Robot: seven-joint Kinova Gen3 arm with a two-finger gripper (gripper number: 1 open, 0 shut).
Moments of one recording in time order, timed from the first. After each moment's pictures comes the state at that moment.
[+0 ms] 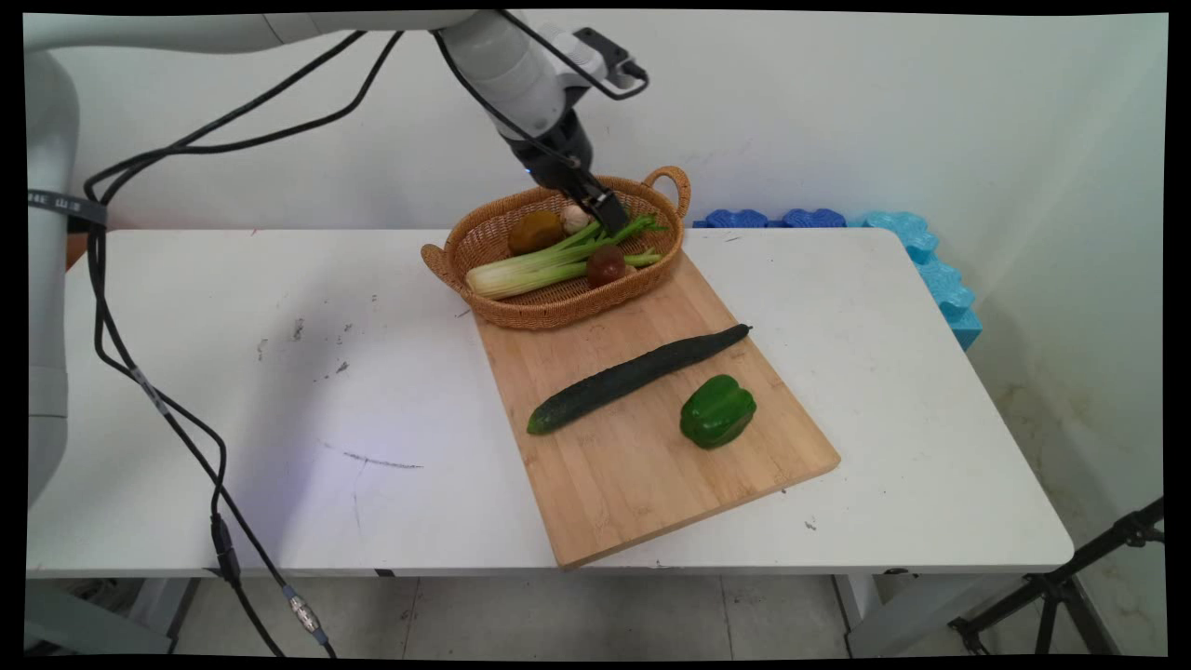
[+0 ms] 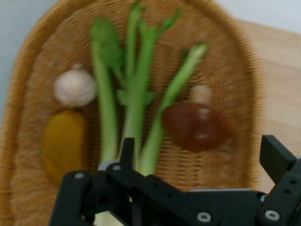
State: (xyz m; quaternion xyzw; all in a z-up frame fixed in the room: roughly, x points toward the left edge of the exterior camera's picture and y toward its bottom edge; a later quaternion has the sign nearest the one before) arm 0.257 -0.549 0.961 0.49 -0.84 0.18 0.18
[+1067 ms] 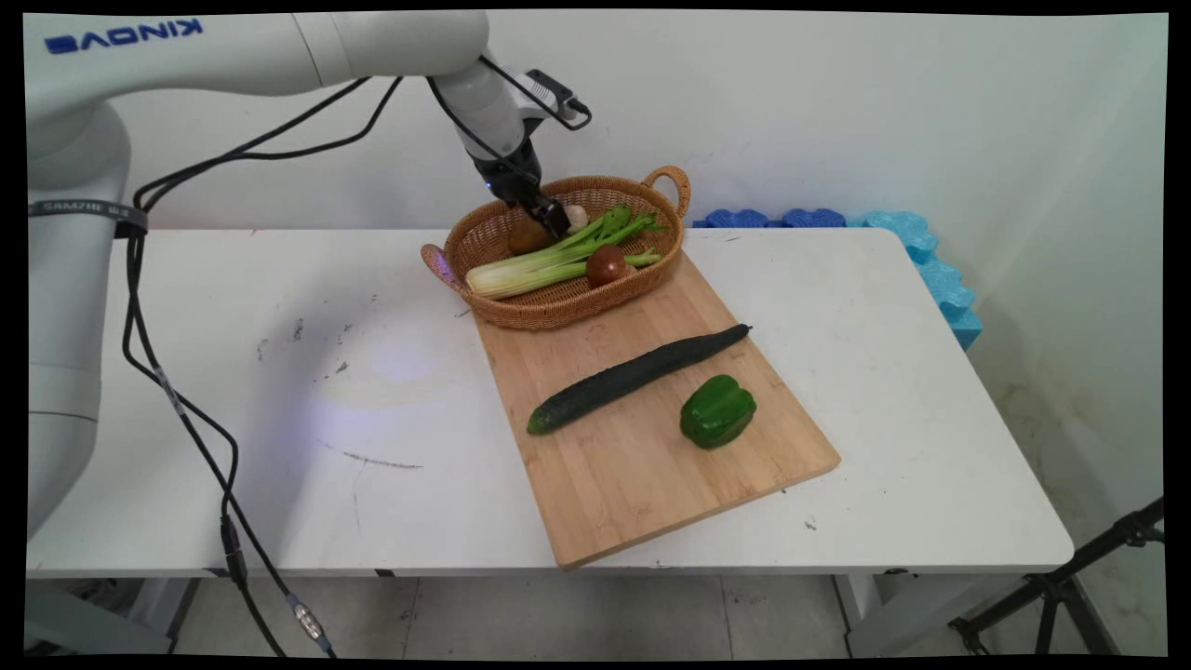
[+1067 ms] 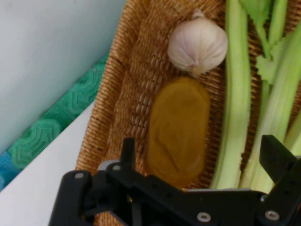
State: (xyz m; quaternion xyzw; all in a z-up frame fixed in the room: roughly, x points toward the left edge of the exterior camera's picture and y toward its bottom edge) arm 0.331 -0.620 0.887 0.55 -0.81 0.19 0.11
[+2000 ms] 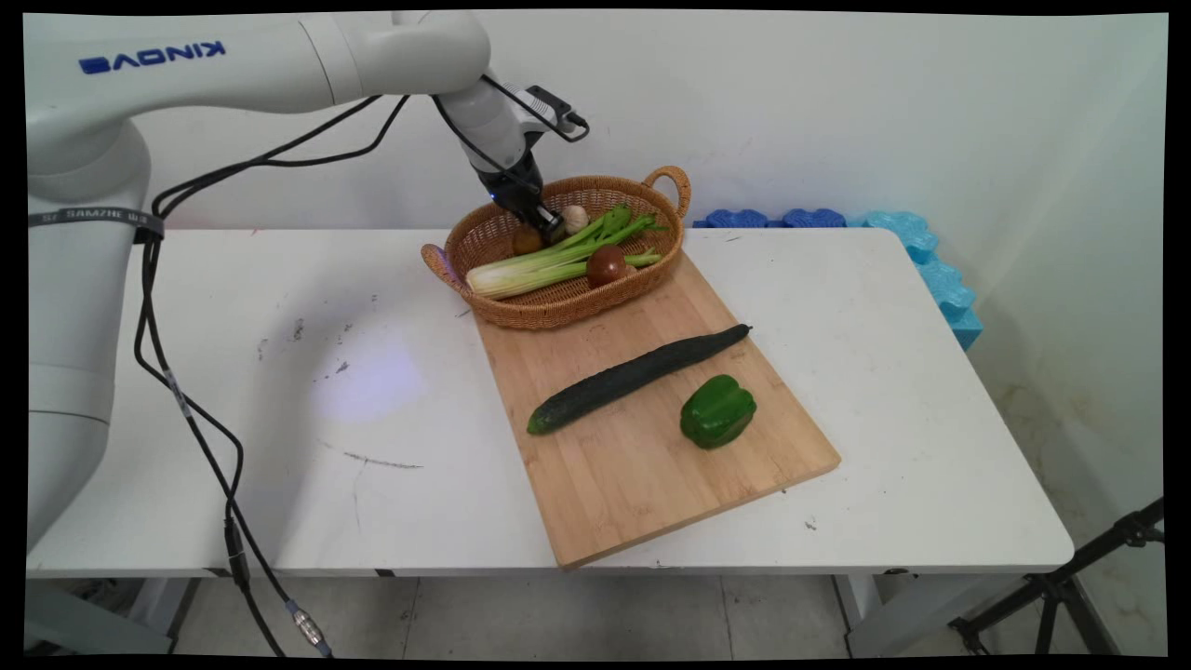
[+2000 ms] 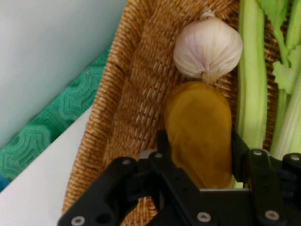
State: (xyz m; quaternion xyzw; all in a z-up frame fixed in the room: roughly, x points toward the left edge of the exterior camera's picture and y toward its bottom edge) arm 0.340 -0.635 0.861 0.55 -0.81 0.18 0.12
